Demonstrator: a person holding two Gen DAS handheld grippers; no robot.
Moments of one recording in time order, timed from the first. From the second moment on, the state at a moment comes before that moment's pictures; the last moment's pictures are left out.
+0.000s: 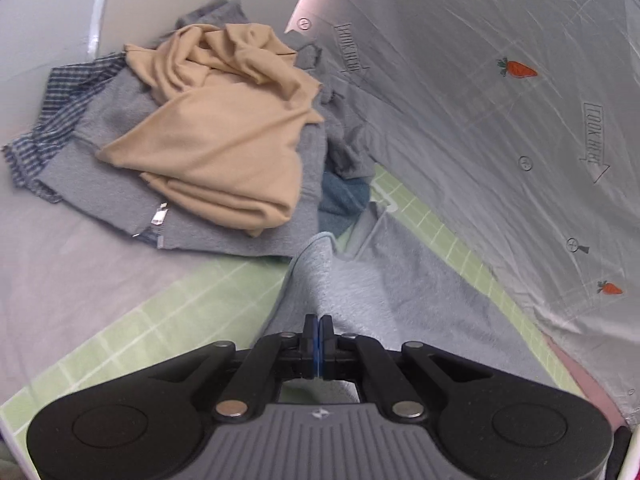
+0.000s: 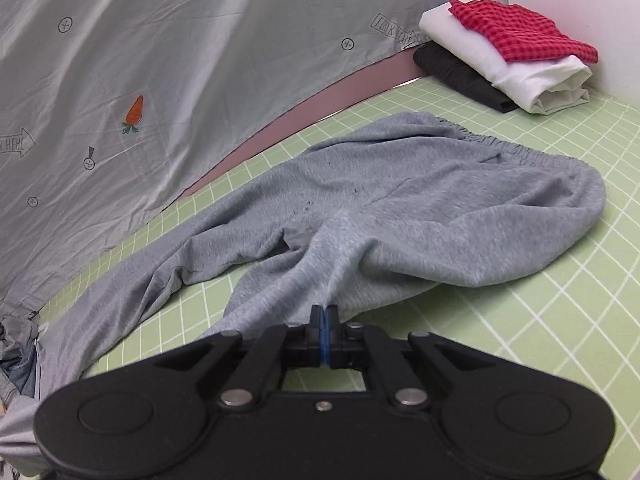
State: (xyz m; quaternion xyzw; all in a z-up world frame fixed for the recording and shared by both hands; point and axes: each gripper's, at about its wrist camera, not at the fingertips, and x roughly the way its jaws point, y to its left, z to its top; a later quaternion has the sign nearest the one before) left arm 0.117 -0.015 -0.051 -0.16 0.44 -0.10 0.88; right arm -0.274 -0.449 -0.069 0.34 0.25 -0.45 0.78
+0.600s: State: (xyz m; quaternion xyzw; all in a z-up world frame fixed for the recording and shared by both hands) left arm 0.073 0.036 -0.089 -0.13 0.50 -0.02 0.85; right arm -0.300 -0.409 -0.096 0.29 0.34 -0.44 0.77
